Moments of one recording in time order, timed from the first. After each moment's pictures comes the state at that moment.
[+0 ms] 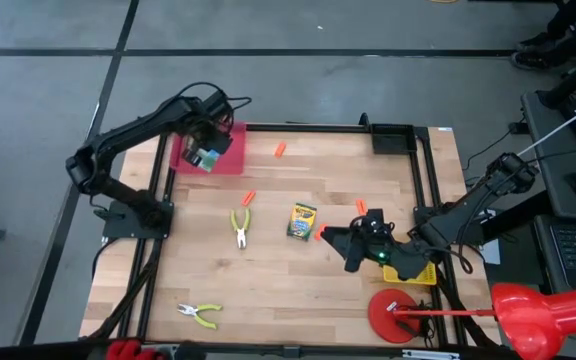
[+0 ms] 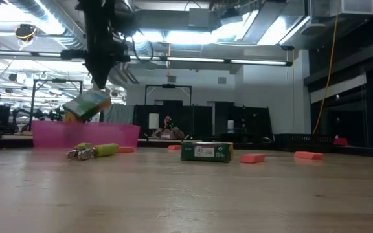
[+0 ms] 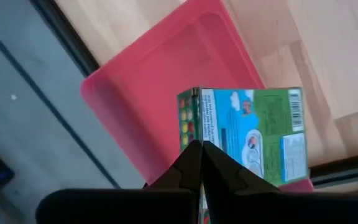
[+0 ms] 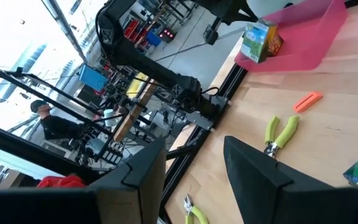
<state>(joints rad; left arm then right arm) 0.72 1.42 1.27 -1.17 -0.18 1.26 0.67 1.36 1.05 0.02 0.98 1.17</state>
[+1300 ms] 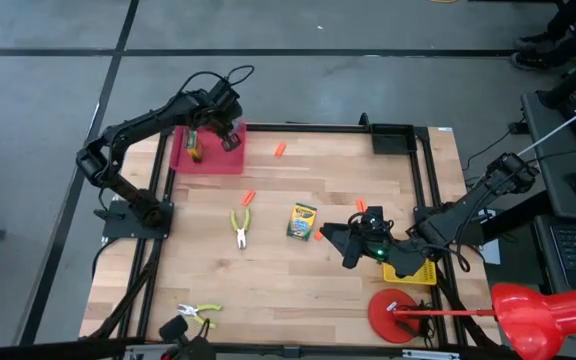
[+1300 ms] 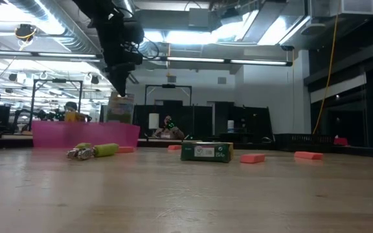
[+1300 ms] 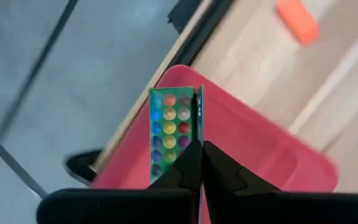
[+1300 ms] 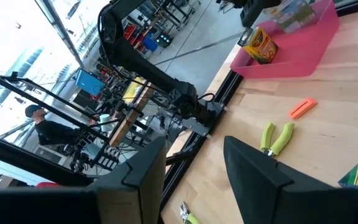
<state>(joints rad) 0.78 1.51 1.27 -0.86 -0.19 0.17 0.65 1.36 1.05 0.02 0.99 1.16</state>
